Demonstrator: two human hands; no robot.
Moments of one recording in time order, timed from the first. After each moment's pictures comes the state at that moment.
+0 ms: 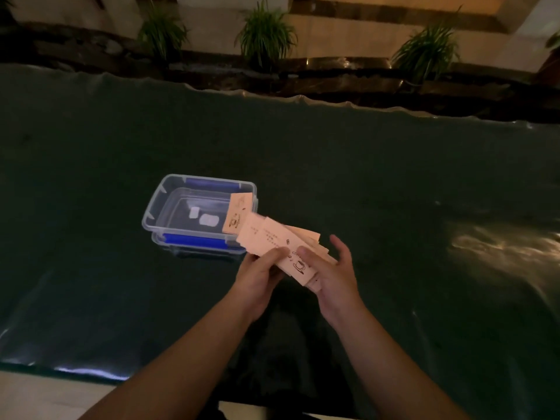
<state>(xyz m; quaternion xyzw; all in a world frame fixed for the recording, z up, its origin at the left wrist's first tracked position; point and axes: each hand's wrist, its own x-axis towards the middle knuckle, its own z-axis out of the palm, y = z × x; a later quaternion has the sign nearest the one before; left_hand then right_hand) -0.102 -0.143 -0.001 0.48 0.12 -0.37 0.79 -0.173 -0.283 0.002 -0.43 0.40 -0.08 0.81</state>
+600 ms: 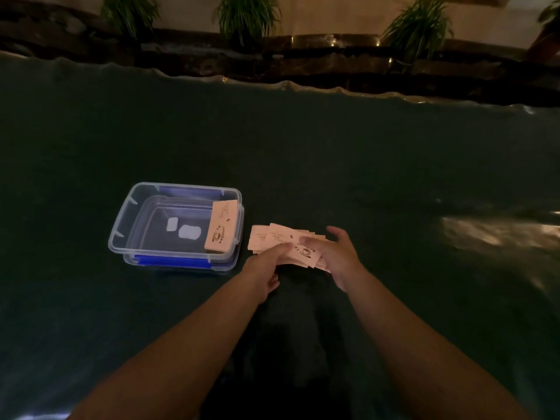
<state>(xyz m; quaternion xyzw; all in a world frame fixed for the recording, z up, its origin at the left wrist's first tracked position) -0.024 -0.214 -0.042 0.62 0.31 -0.44 0.57 -0.086 -0.364 -0.049 -0.57 0.47 0.02 0.67</state>
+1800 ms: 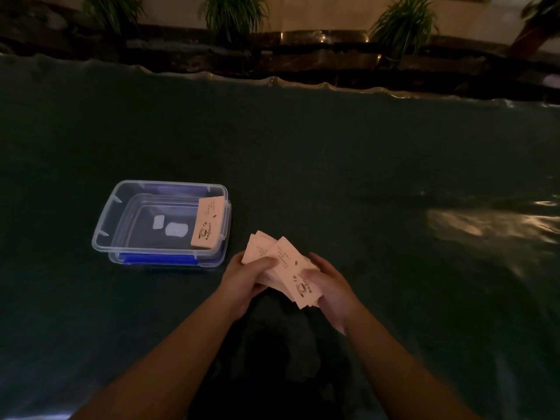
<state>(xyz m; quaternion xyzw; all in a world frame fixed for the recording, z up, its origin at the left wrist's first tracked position) -0.054 -0.179 -0.044 0.58 0.20 -0.44 0.65 -0.173 -0.343 -0.056 -0.48 0.41 0.06 0.77</state>
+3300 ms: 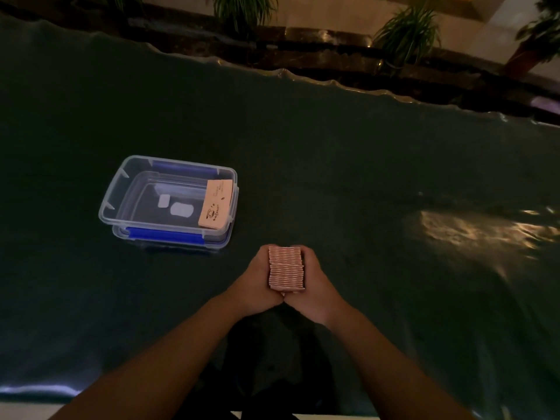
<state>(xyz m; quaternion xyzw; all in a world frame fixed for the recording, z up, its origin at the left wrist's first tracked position) -0.080 -0.156 -0.066 0.77 -0.27 -0.39 0.44 -0.178 -0.302 -0.048 -0.82 0.23 0.11 0.52</state>
